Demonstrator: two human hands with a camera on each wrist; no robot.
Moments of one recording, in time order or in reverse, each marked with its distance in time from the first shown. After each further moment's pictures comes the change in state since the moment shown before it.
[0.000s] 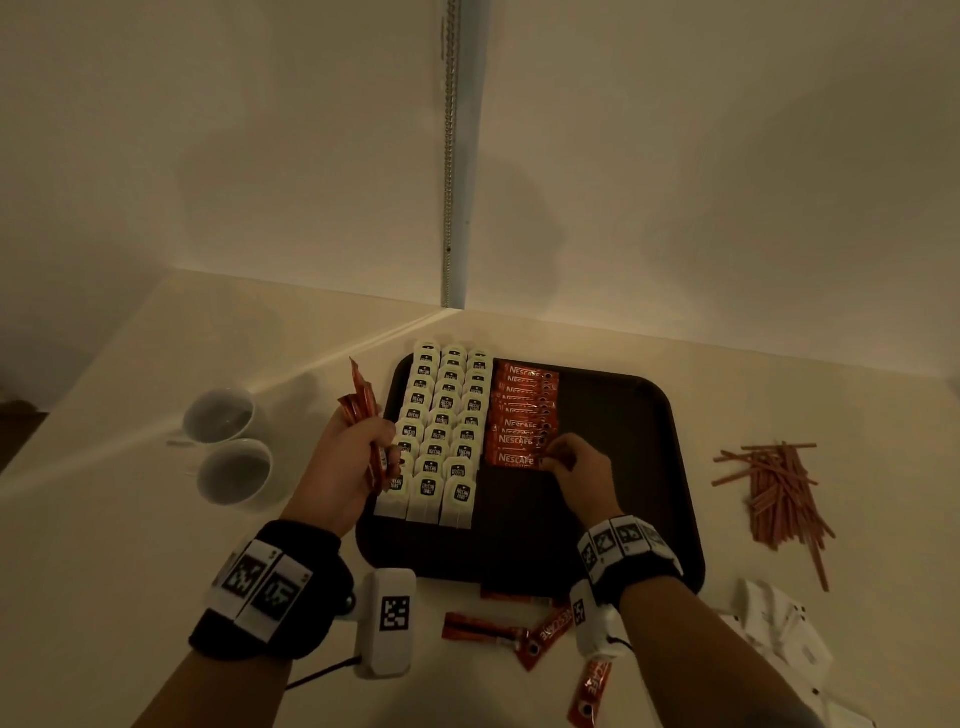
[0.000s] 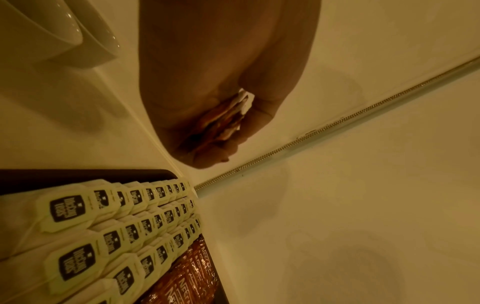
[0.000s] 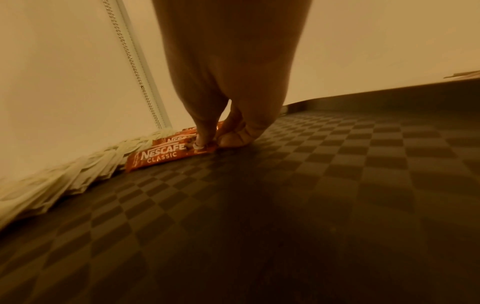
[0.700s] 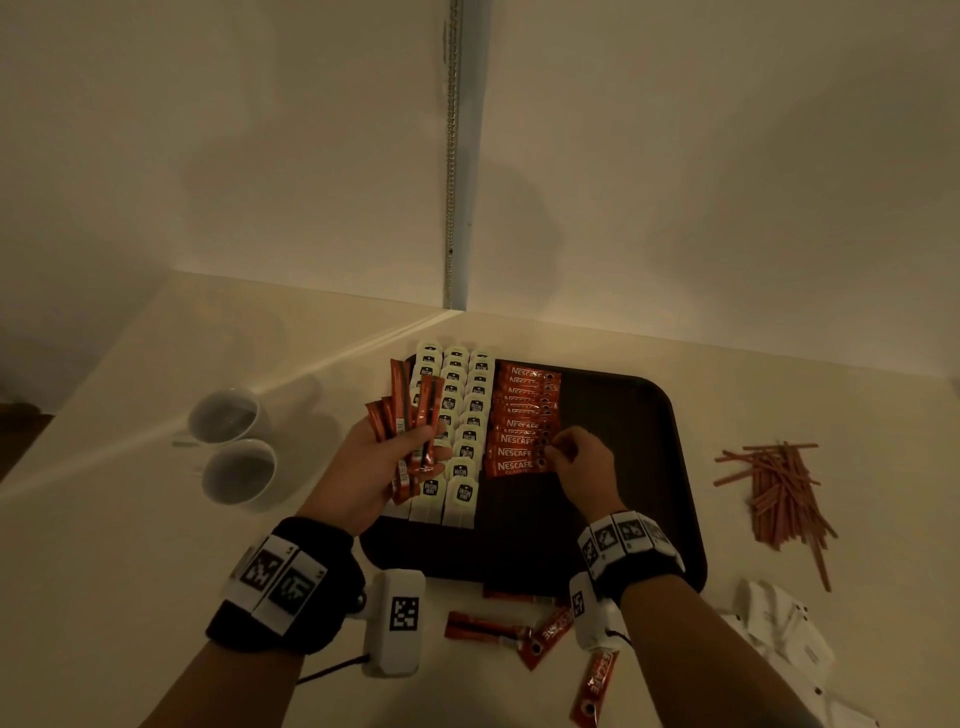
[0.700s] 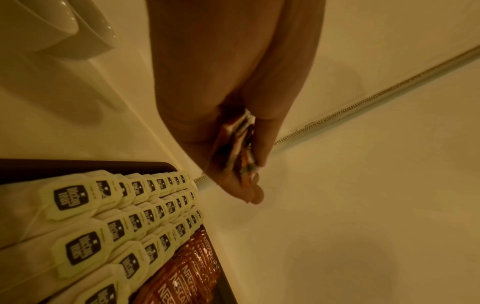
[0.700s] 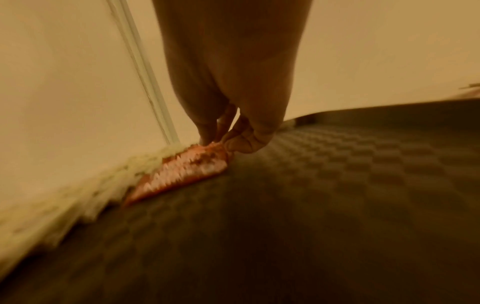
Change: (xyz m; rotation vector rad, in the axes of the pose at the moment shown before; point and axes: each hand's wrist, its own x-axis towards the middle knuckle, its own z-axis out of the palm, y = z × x) left_hand 0.001 -0.009 0.005 0.053 -0.204 0.035; right_hand 0.010 -0.003 0.002 -0.084 0.090 -0.011
